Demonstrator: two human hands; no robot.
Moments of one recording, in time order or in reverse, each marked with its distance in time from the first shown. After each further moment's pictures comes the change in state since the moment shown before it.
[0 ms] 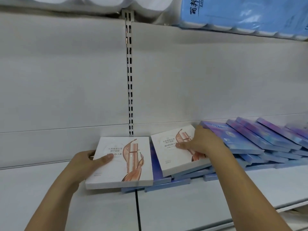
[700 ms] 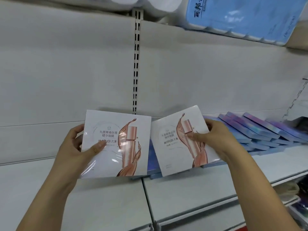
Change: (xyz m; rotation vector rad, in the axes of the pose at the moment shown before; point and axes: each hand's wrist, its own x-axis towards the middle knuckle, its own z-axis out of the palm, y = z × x) left_hand -0.034 -0.002 -0.032 -0.378 0.114 0.340; right_hand -0.065 0.015 -0.011 0.723 0.144 -0.148
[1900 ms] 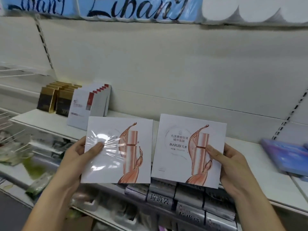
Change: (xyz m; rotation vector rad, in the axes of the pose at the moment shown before) left_hand -0.236 0.018 -0.443 -0.140 0.397 -0.068; right_hand -0.250 -0.148 0.326 0.890 -0.585 0.054
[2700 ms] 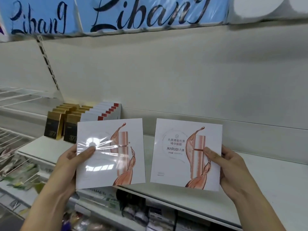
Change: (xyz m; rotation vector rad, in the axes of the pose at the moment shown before) left_hand 0.131 0.027 -0.063 -0.033 0.062 -0.039; right_hand 0.113 0.034 0.079 0.072 -0.042 0.017
